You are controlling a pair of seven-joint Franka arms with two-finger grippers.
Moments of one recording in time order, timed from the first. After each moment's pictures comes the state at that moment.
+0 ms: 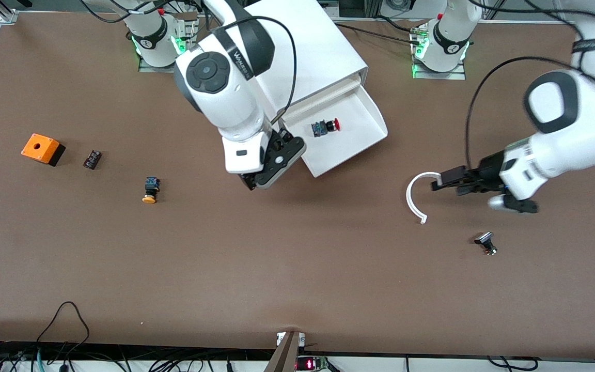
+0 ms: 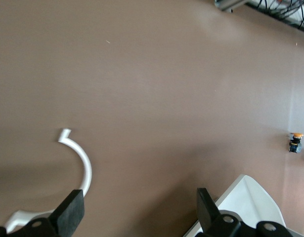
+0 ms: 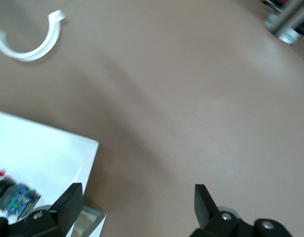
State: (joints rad) left arm 0.18 0.18 -0.23 -1.84 -0.51 2.04 0.14; right arm 0.66 0.52 0.01 -1.33 0.12 2.07 -0.24
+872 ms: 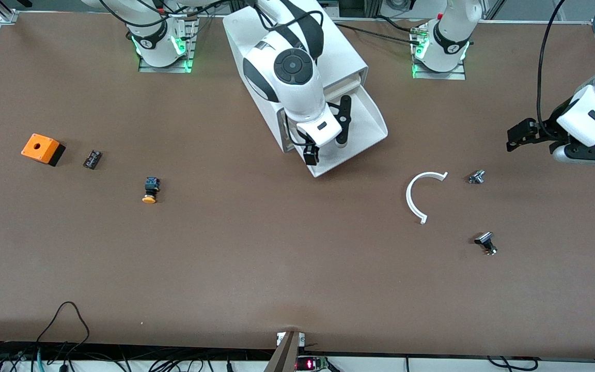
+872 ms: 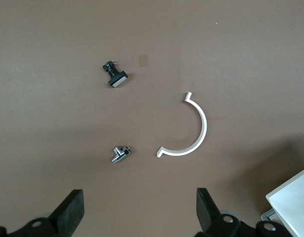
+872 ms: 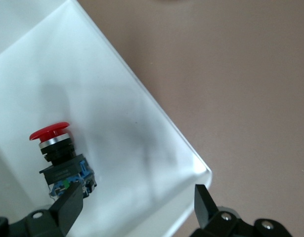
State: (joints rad) left arm 0.11 0.01 -0.13 -1.74 -0.01 1.74 0.02; right arm 0.84 0.64 0.01 -1.33 0.11 2.07 -0.65
